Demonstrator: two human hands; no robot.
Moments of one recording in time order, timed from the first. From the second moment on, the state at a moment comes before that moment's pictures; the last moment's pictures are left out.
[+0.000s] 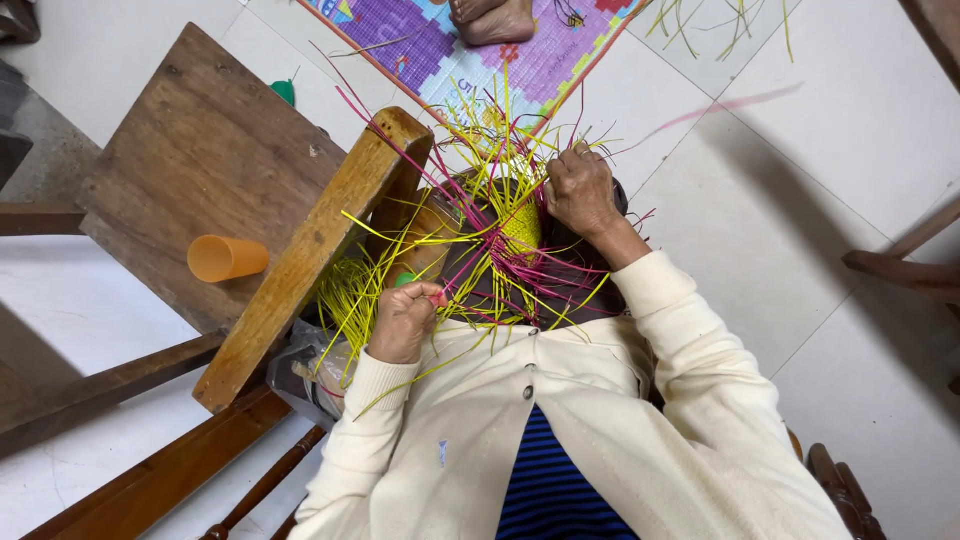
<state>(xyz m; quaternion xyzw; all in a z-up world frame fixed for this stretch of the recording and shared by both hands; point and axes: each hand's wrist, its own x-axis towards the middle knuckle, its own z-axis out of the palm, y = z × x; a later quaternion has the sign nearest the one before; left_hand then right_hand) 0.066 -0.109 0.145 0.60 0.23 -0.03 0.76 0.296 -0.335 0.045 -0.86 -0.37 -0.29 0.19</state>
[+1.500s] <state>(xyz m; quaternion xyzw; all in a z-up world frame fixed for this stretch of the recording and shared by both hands) 0.040 -0.078 0.171 0.68 0.23 0.04 0.69 0.292 -0.344 0.020 -0.90 -0.35 -0.24 0.11</state>
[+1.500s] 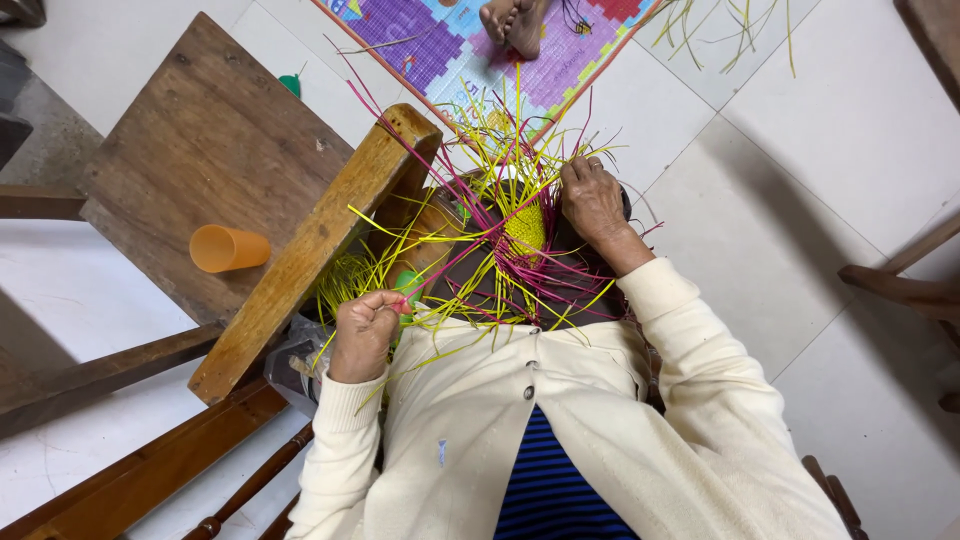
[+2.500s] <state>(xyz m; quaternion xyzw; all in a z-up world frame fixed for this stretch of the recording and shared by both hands) 0.047 -0.100 0.081 0.76 0.28 0.09 0.58 0.371 -0.336 0.114 -0.84 -0.20 -0.26 0.42</state>
